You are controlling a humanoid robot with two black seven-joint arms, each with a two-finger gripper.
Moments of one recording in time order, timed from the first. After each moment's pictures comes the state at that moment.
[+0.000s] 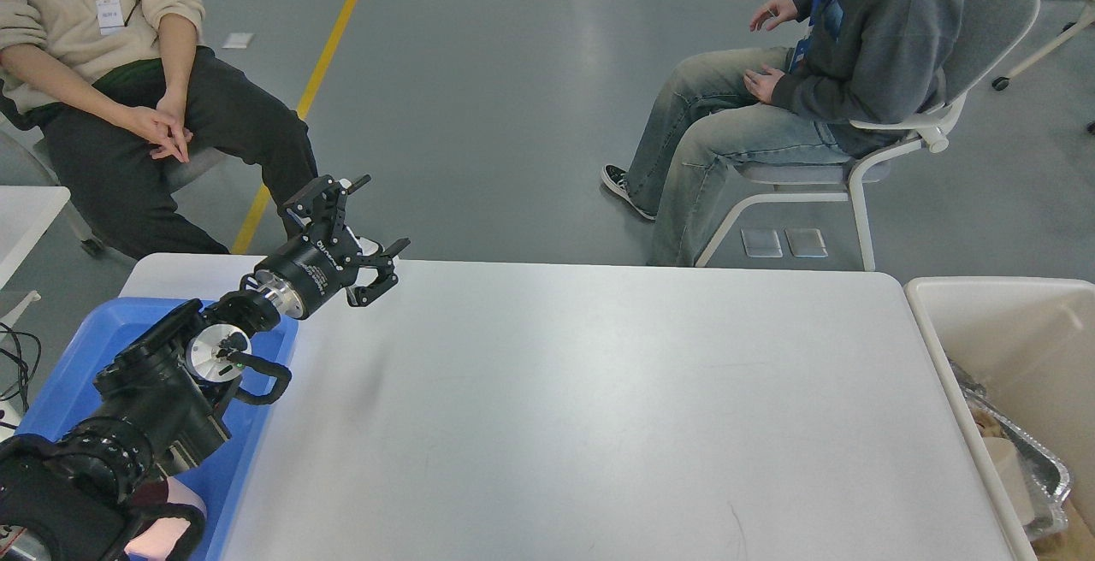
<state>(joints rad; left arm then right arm) -0.78 0.07 -0.94 -0.27 0.29 -0.71 -0.08 0.47 -0.57 0.61 0.12 -0.42 0.21 0.01</state>
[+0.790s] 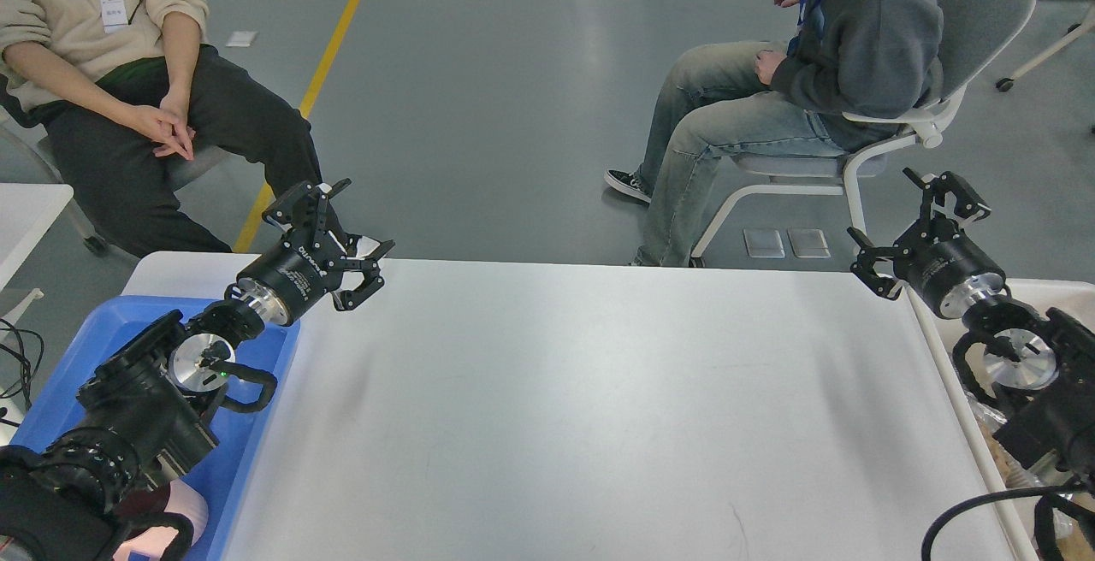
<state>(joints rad) -0.75 0.10 -0.96 -0.27 0.25 -0.74 -0.08 0.71 -0.33 1.03 0.32 -0.19 0.60 0.15</state>
